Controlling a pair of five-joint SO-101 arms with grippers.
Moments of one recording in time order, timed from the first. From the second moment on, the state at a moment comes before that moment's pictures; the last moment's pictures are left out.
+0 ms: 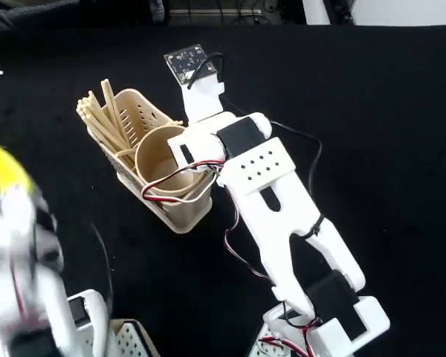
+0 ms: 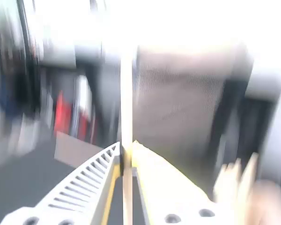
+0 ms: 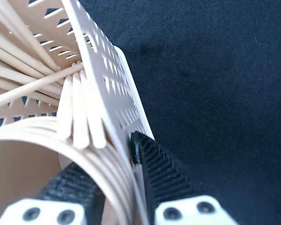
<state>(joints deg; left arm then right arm) -28.7 -95.4 53.5 44.5 2.5 -30.3 0.8 4.9 71.6 -3.8</state>
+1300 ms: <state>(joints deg) -6.9 -77.1 46.3 56.2 14.3 -30.3 0.8 4.9 72.1 -3.8</state>
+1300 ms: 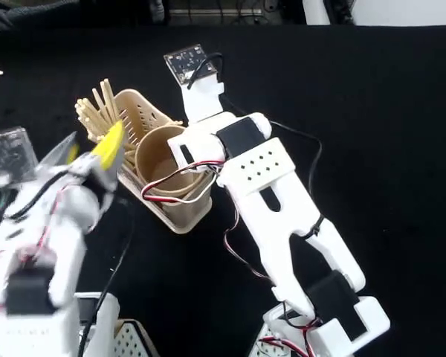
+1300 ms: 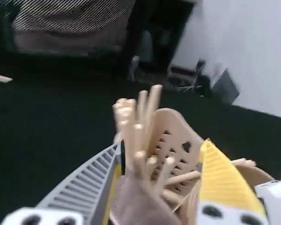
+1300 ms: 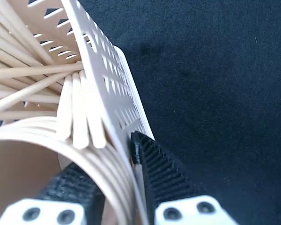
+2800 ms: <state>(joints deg) -21.2 -104.0 96.1 53.1 -9.0 -0.3 -87.4 38.5 82.8 5.8</state>
